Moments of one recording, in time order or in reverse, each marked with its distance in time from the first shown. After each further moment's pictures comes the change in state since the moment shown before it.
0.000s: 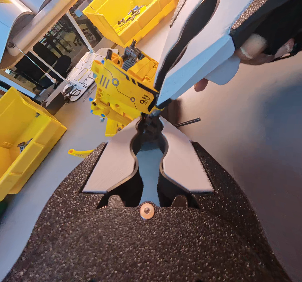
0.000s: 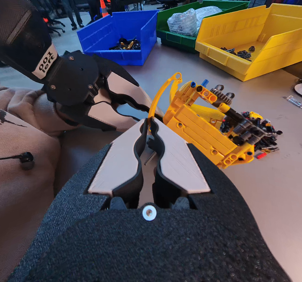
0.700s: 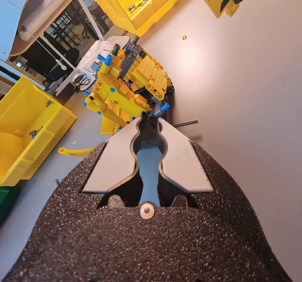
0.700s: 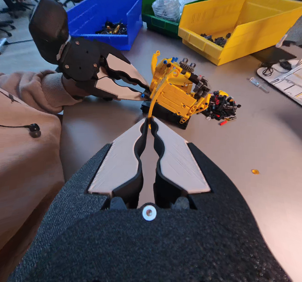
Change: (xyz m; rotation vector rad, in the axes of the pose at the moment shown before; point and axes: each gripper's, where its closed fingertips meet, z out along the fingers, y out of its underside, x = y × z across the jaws) left arm -0.021 0.022 0.000 -0.035 -0.051 0.001; right arm 0.016 0.006 -0.066 -0.090 0.077 -0.012
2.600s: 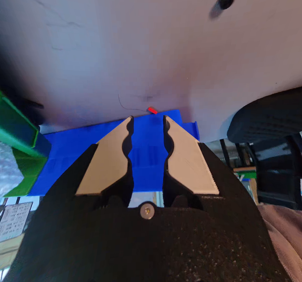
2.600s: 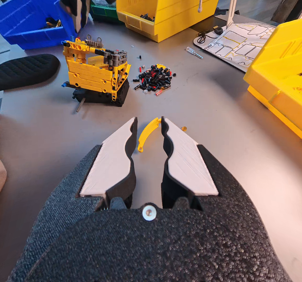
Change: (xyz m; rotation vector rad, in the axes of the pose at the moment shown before) left arm -0.228 0.216 -0.100 -1.649 0.584 -0.140; right arm 0.114 0.044 -0.038 -0.017 0.166 0.134
